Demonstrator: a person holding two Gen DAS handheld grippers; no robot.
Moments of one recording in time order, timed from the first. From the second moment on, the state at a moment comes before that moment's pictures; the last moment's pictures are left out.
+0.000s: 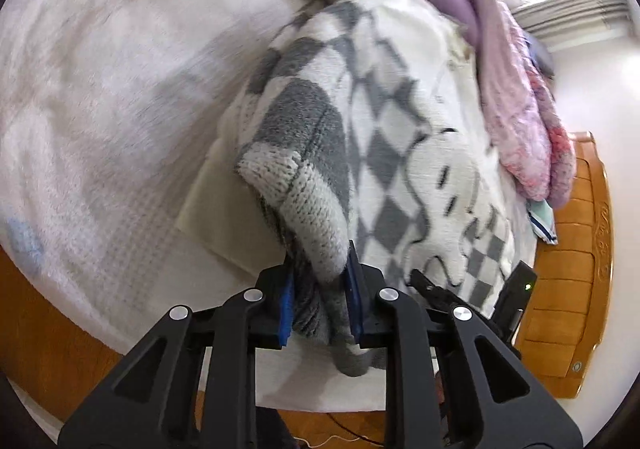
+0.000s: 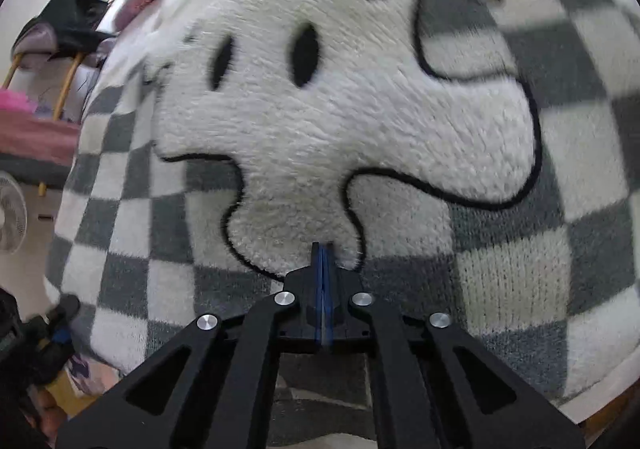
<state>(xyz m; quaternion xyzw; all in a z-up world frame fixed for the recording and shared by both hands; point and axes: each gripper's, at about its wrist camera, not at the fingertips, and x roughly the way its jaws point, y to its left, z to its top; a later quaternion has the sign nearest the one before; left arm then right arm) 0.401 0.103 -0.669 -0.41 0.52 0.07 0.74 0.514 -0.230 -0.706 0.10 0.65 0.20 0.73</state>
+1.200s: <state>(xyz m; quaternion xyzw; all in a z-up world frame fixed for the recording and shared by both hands) 0.420 0.046 -0.572 -0.35 0.41 0.04 0.84 0.490 -0.212 -0.627 0.29 0.52 0.34 0.73</state>
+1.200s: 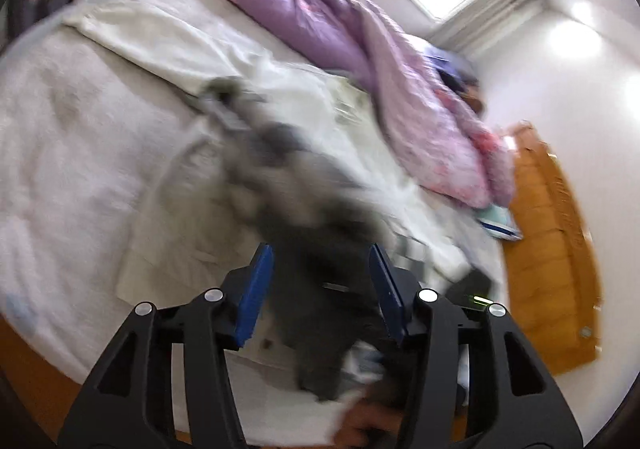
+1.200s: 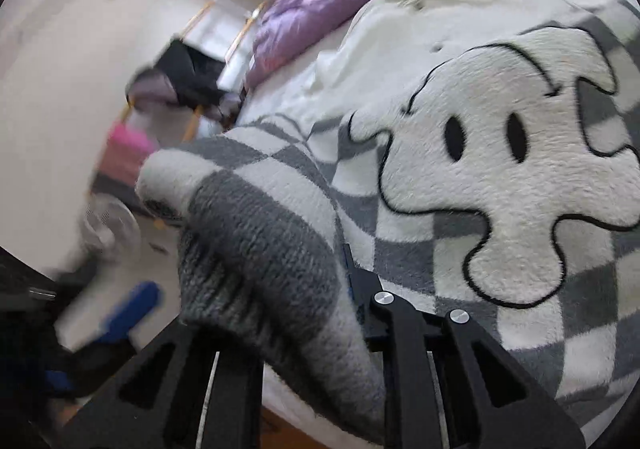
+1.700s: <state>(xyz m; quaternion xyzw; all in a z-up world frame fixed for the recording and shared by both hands) 0.534 -0.074 -0.650 -0.25 0.53 0.03 0.81 0.452 -0.444 -0.615 0.48 0.45 0.16 0.74</state>
